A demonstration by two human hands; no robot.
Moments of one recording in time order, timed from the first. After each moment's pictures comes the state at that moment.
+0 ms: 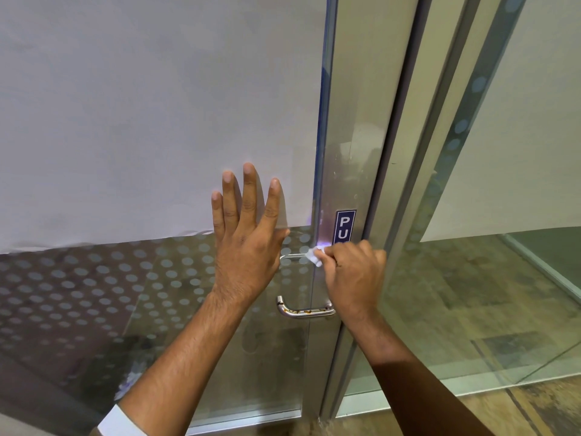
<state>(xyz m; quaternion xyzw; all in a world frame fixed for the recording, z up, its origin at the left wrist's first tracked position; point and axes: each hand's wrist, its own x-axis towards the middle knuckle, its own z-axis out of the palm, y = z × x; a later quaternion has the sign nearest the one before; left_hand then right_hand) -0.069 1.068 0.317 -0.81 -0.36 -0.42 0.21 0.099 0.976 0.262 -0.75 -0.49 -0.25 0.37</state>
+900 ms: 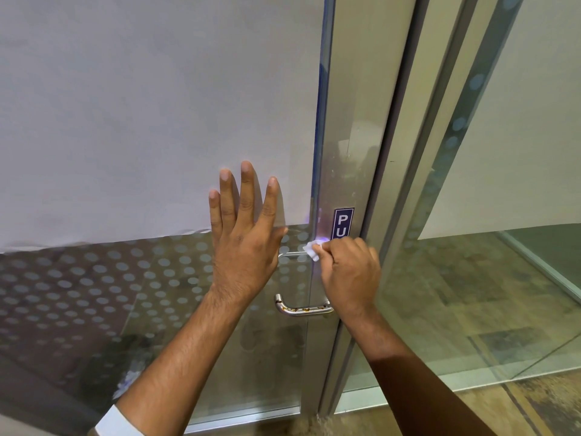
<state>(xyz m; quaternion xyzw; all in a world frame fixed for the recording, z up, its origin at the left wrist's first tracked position) -0.071 1.067 0.318 -0.81 -0.36 -0.41 0.20 0.097 0.976 0.263 -0.72 -0.50 -0.24 0.41</state>
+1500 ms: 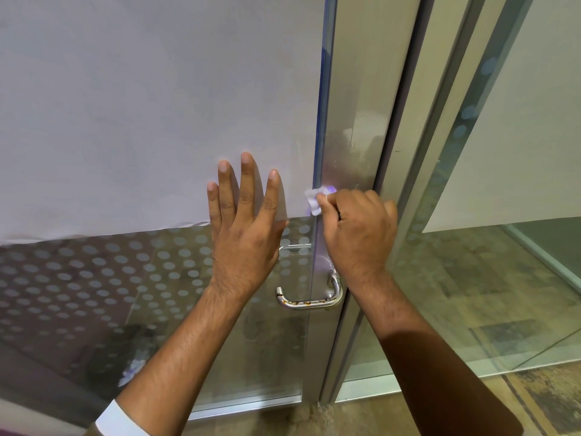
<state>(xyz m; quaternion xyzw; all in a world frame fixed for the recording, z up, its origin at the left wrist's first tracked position) -0.069 1.067 0.316 -0.81 -0.36 -0.42 0.21 0.096 0.985 0.337 -0.71 -0.48 -0.33 0.41</state>
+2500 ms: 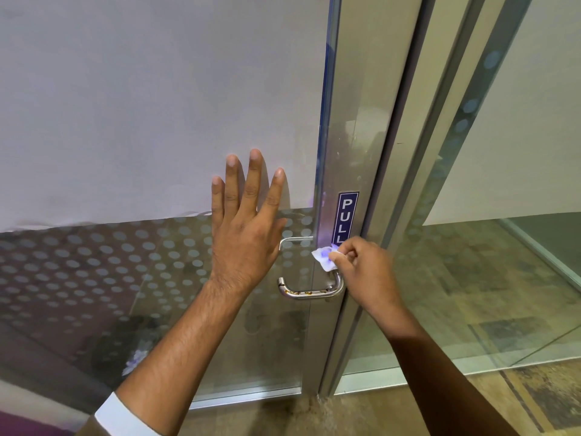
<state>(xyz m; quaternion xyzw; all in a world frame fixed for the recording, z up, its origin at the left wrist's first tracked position) -0.081 1.055 0.318 -0.82 -0.36 -0.39 0.20 0.118 0.946 0.265 -0.77 -0.49 0.05 0.41</state>
